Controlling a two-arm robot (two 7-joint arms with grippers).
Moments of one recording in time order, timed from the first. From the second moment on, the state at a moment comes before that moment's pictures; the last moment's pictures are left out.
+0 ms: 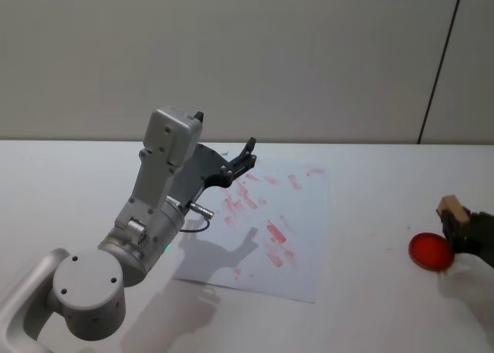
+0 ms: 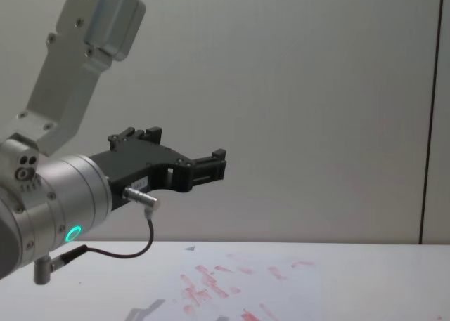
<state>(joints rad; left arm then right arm) -0.24 0.38 0.45 -1.63 -0.20 0.01 -0.01 -0.06 0.40 -0.12 -1.82 0.38 0.51 0.01</state>
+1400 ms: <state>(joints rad) -0.24 0.38 0.45 -1.63 -0.20 0.01 -0.01 -0.03 0.37 -0.15 -1.76 0.30 0.57 0.05</state>
